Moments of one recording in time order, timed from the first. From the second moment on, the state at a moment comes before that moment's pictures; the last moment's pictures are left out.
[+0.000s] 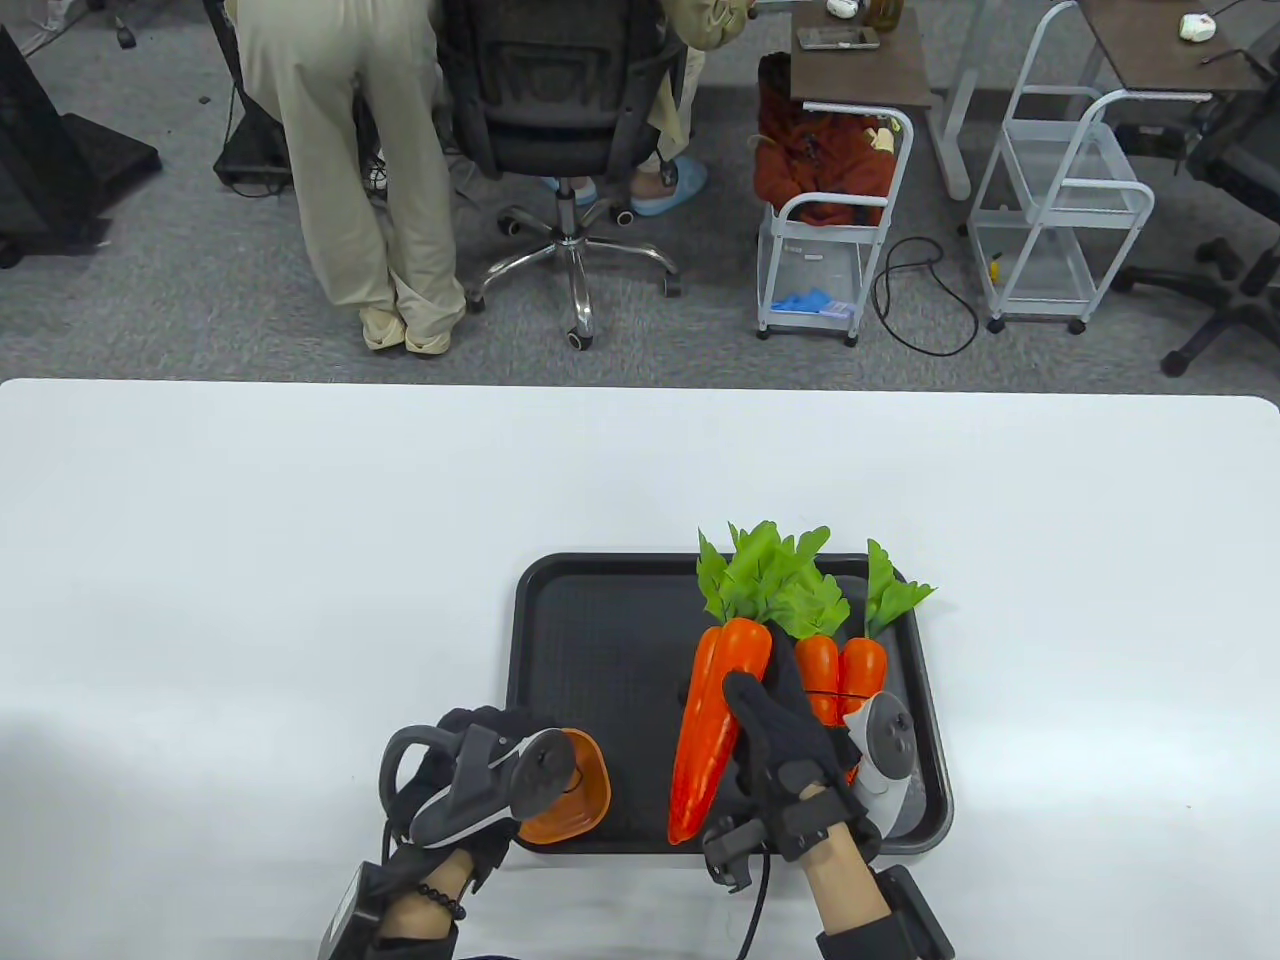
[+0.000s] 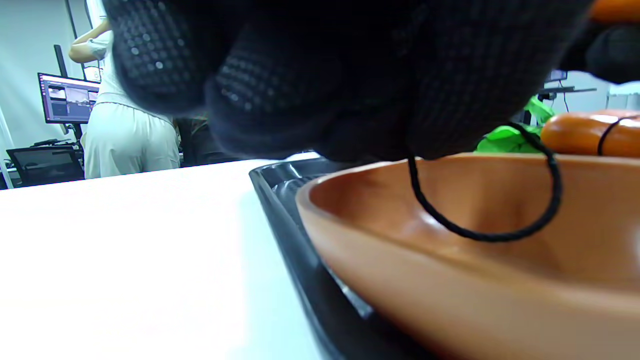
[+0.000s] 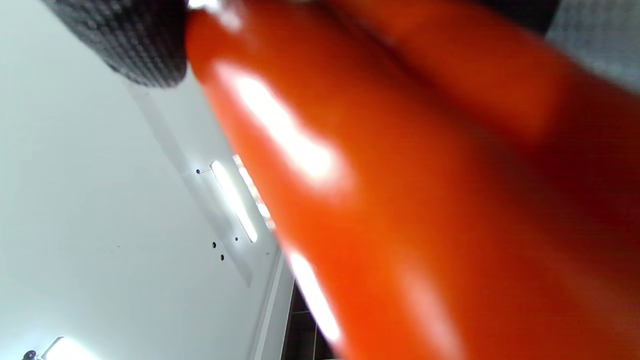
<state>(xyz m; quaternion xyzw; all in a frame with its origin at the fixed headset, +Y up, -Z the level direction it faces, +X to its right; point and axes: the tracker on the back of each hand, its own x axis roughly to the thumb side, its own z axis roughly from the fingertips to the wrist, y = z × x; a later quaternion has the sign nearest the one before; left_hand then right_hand) -0.144 -0.714 -0.259 0.01 -0.17 -0.06 0.98 0.123 -0.765 -0.281 0.08 0.05 0.59 0.80</state>
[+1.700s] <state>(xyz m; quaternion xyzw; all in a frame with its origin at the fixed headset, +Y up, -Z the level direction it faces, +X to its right) -0.150 -0.687 -0.238 0.14 -0.16 0.12 0.97 0.068 -0.731 -0.331 -0.07 0.07 0.97 0.23</state>
